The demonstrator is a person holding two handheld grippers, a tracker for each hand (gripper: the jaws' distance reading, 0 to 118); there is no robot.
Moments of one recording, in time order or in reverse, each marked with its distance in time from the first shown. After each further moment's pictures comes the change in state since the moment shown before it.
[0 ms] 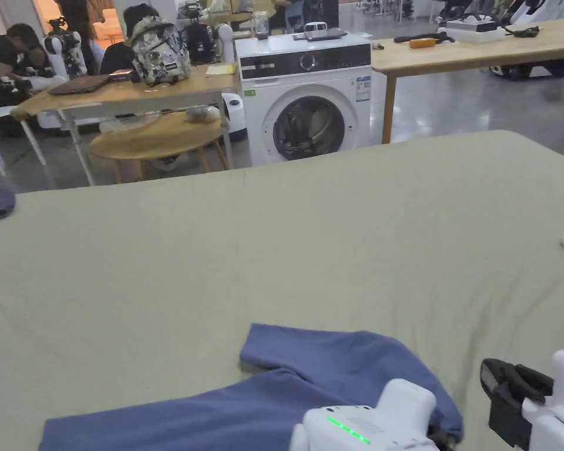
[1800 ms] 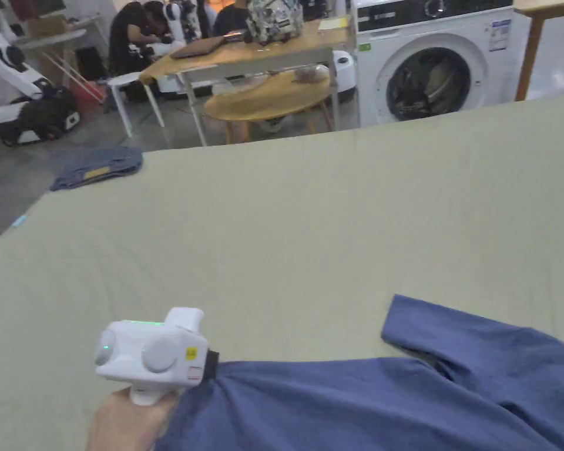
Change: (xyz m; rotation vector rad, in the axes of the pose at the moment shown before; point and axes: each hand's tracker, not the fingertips) left arm -0.293 -0.064 0.233 -0.209 0.828 0.432; right arm 0.011 -0.026 0.003 -0.101 0.008 0.047
